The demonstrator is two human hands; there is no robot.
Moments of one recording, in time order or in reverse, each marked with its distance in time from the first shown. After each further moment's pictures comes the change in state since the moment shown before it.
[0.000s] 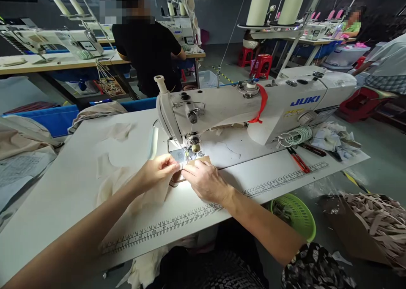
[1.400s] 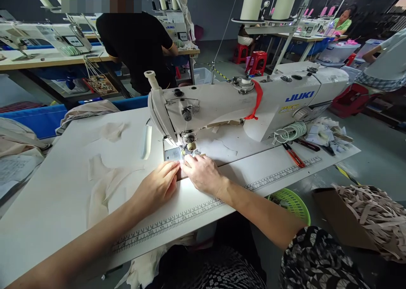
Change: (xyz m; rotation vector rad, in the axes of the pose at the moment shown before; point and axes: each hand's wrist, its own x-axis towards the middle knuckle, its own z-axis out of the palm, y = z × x) left_hand -0.022 -0.013 0.033 0.590 0.216 0.703; right_hand 0.007 0.007 0.004 -0.092 -0.056 0.076
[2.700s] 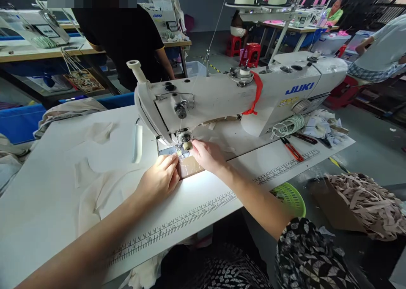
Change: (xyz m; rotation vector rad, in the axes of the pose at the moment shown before) left_hand 0.013 -0.015 0.025 0.085 0.013 -0.013; right_hand 0.019 0.039 0.007 0.315 0.138 0.486
